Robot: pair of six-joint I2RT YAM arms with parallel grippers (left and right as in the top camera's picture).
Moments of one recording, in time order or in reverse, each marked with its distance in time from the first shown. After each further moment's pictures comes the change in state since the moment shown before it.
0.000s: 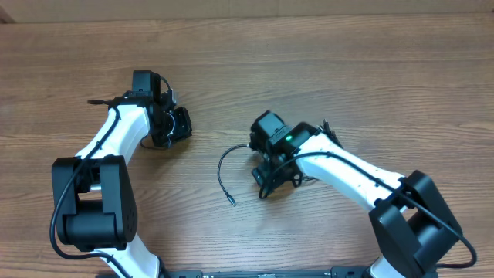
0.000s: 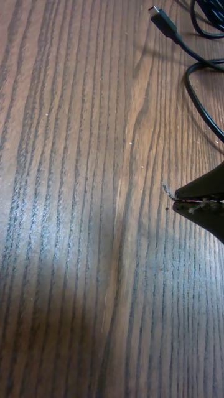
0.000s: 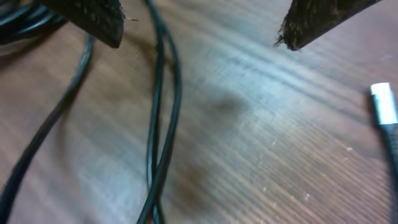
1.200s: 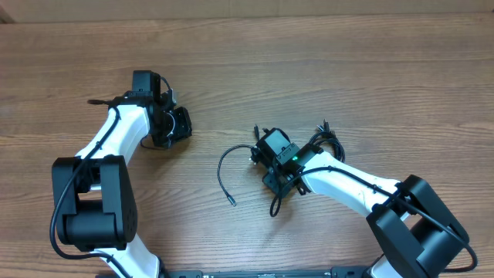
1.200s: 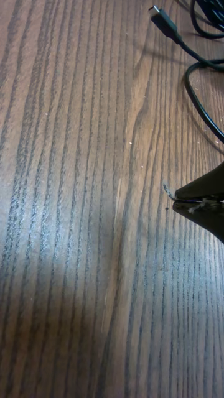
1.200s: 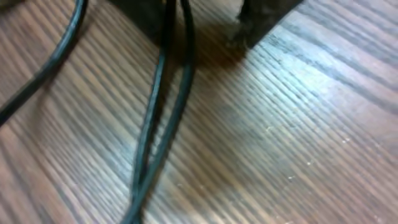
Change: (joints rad) left arm 0.000 0.000 0.000 0.000 0.000 0.000; right arm 0.011 -0.036 -0.224 0.261 0.038 -0.129
